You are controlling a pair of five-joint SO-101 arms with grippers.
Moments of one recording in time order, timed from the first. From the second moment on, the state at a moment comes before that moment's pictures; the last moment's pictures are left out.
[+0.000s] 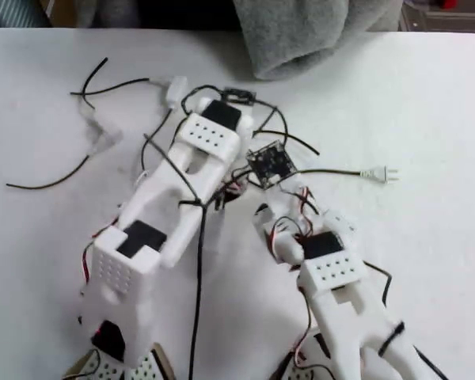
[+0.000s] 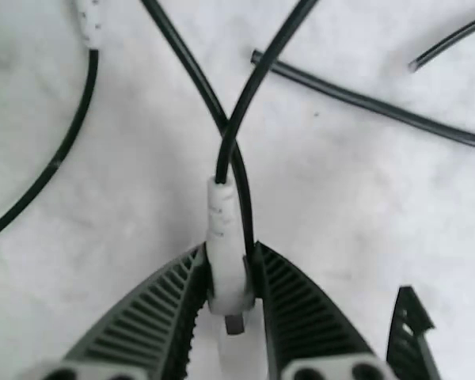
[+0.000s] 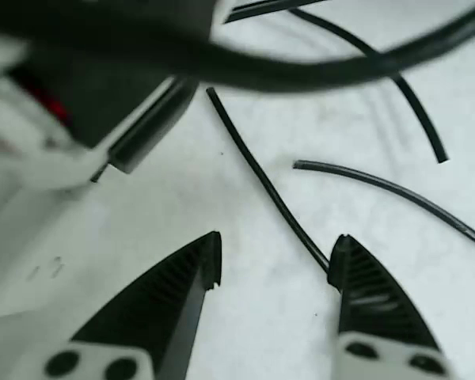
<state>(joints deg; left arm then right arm) 23.0 30.6 -25.9 95.8 18.7 -20.7 -41.5 65.8 34.5 14.3</state>
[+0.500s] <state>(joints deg) 22.9 30.6 -27.8 93.3 24.2 -14.3 -59.0 77.5 25.8 6.1</state>
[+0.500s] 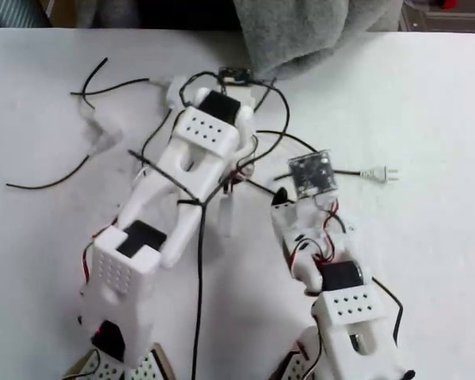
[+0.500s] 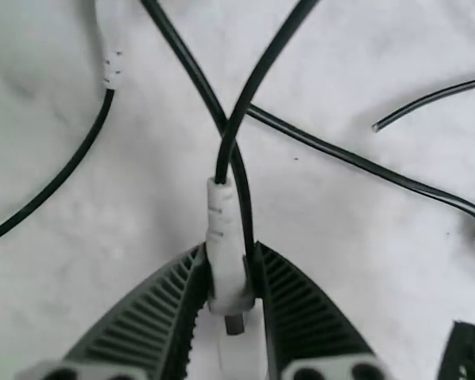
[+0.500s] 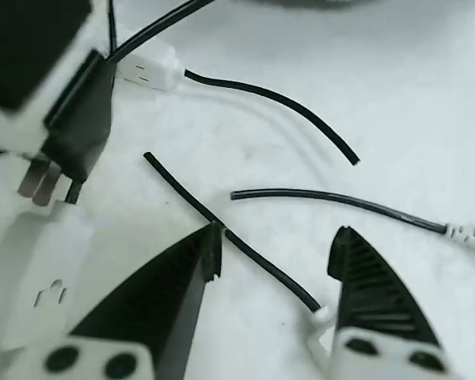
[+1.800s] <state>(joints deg) 17.5 30.6 -9.2 77.6 24.1 -12.8 -44.3 75.1 20.0 5.1</state>
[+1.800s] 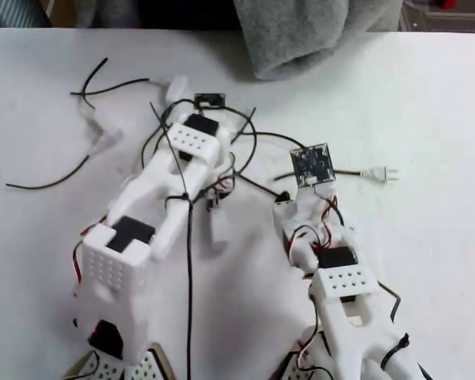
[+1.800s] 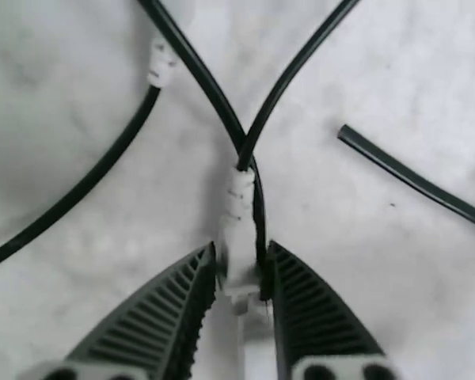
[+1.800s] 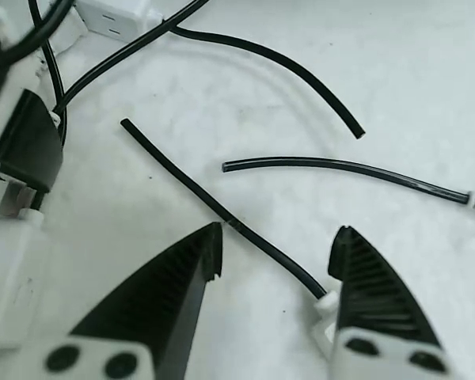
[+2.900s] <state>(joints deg) 6.5 30.5 -11.1 83.2 20.3 -12.9 -44.3 75.1 20.0 5.4</state>
